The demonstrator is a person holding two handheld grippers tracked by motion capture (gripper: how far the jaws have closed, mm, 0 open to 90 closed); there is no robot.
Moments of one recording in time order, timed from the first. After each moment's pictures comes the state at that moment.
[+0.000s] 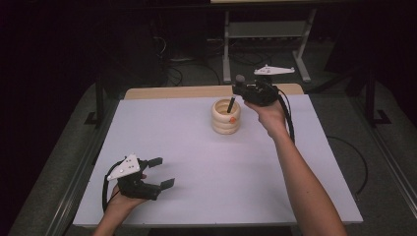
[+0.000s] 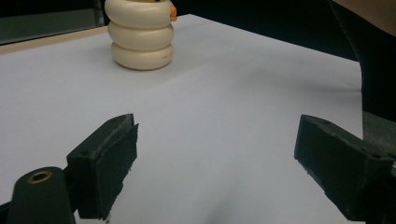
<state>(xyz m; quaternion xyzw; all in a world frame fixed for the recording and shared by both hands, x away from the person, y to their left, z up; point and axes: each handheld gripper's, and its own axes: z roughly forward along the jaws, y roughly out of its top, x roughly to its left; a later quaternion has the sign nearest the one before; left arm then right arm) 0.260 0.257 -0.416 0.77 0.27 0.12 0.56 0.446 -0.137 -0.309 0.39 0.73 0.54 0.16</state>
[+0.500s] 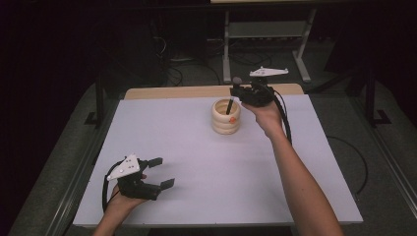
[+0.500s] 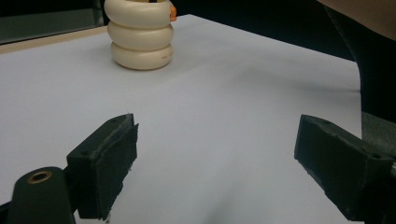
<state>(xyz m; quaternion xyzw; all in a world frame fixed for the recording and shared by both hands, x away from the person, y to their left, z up) 0.260 0.257 -0.416 0.77 0.27 0.11 0.56 0.454 -0.130 -0.321 0.39 0.74 0.53 0.16</state>
